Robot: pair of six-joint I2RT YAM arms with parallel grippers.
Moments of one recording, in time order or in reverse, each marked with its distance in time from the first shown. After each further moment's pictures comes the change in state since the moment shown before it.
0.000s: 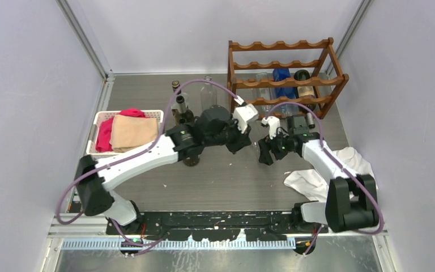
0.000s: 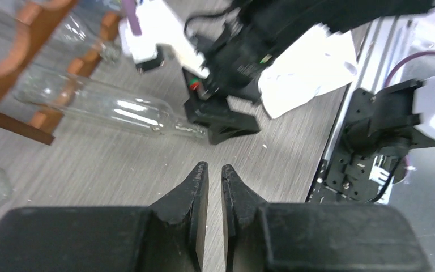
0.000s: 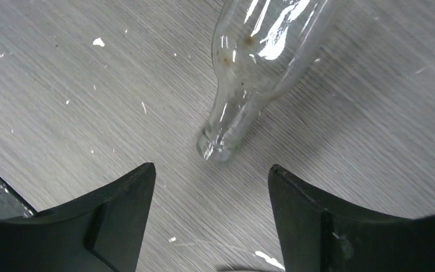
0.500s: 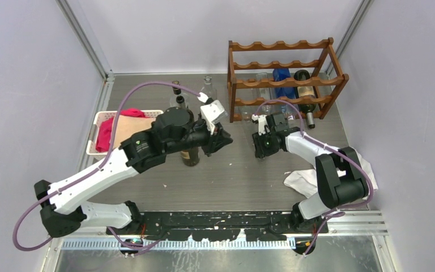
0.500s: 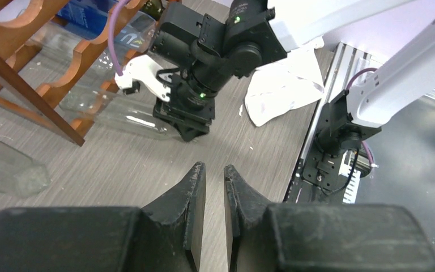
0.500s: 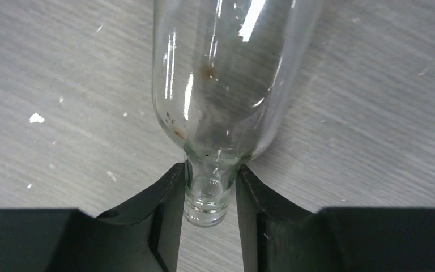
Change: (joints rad) left arm 0.001 -0.343 -0.058 -0.089 0.000 0.004; right arm 0.186 0.243 0.052 0.152 0.298 0.326
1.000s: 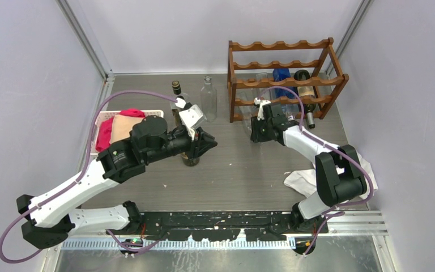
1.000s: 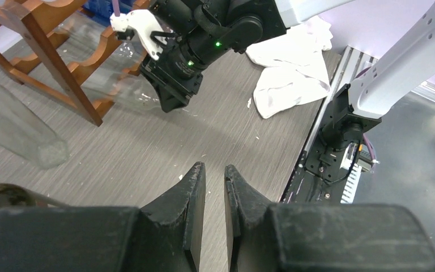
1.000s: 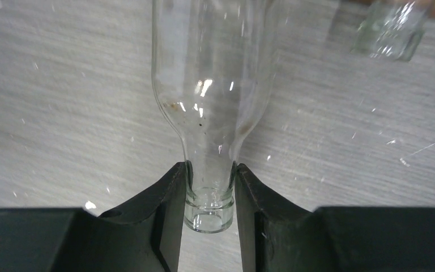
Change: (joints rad) left arm 0.000 -0.186 -0.085 -0.071 -0.055 -0.022; right arm 0.024 0.030 0.109 0.100 0.111 0.208
